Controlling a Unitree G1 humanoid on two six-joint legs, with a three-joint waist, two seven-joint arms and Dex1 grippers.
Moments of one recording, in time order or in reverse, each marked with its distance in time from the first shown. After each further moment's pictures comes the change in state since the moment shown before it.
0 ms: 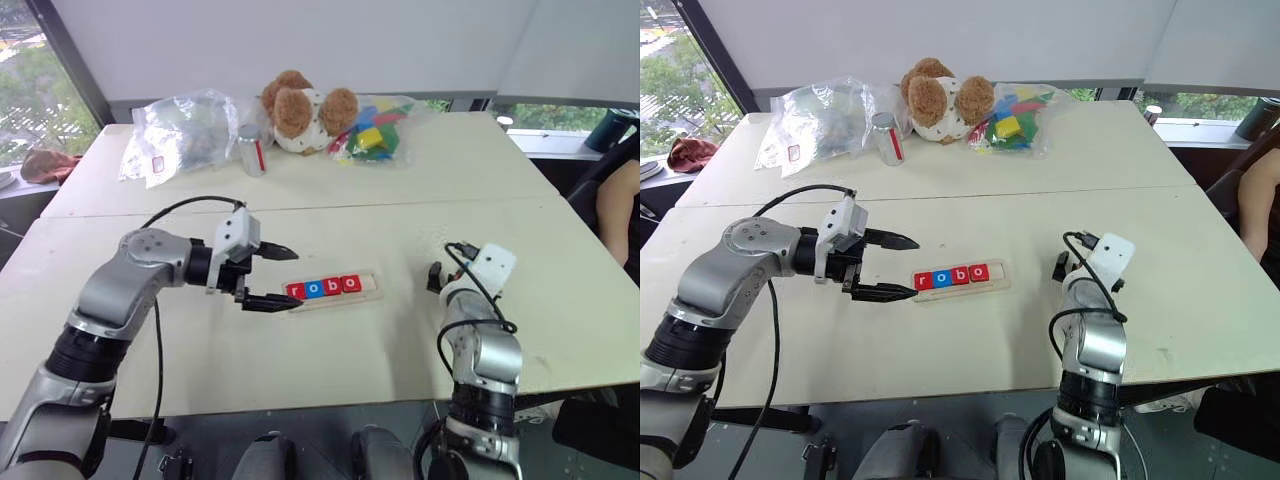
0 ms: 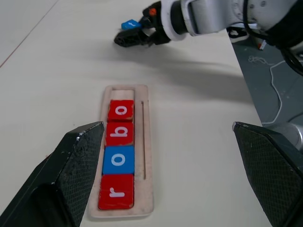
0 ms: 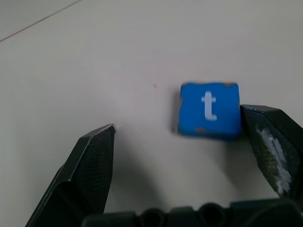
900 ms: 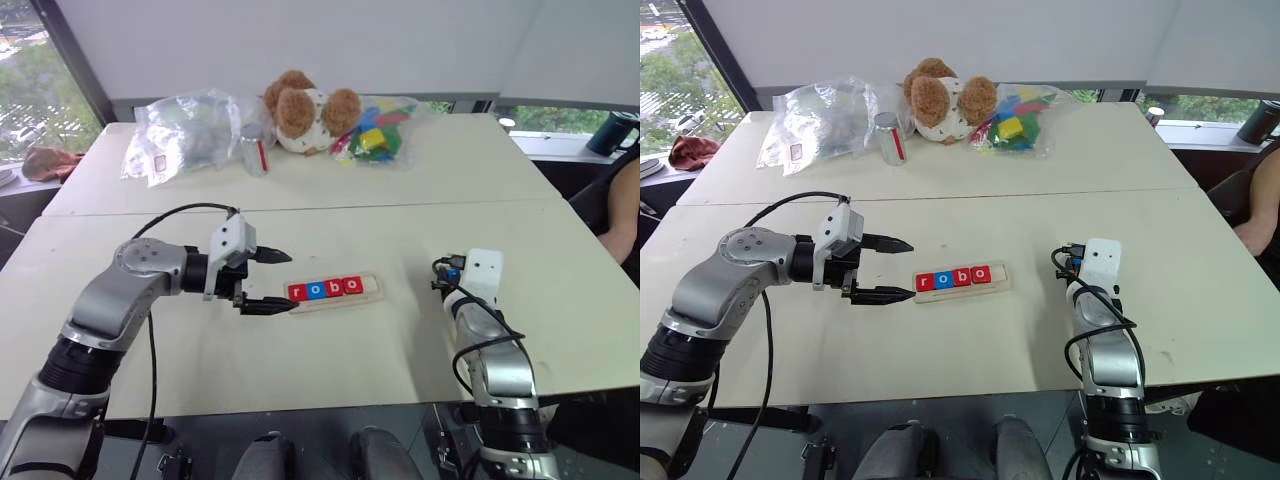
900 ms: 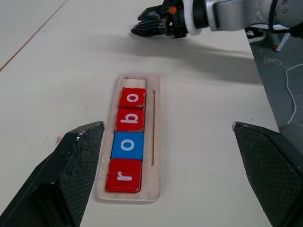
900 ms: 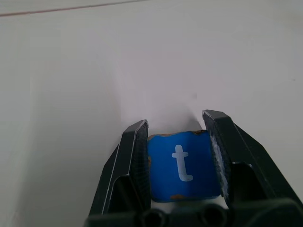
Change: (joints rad) left arm 0.037 0.011 0.014 -0.027 -0.003 -0.002 0.044; right arm 0.271 -0.231 0.237 -0.187 0.029 -0.076 0.266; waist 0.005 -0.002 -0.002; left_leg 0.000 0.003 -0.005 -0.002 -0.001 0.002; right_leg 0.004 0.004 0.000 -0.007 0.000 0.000
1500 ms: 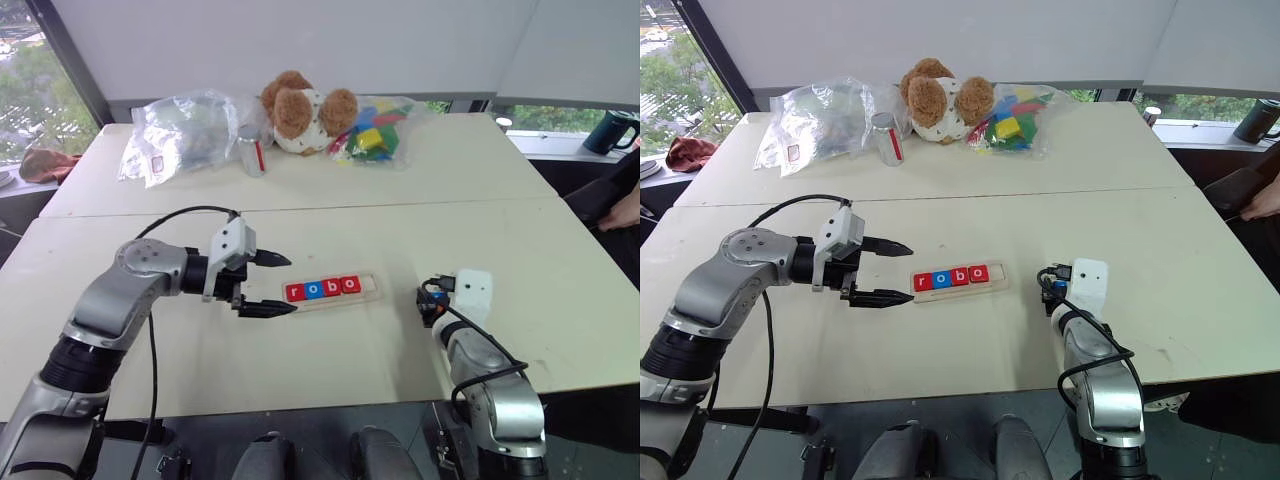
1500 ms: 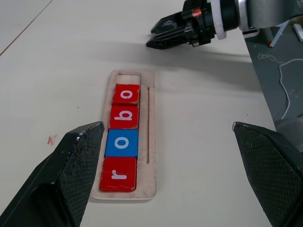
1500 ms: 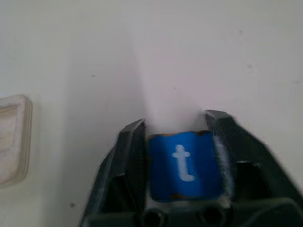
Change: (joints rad) left arm -0.001 0.004 -0.010 0.025 0.017 -0.016 -0.032; right arm 0.095 0.114 0.043 -0.219 0.015 0.178 -0.020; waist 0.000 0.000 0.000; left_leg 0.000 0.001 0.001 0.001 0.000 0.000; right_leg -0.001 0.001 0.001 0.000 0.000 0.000
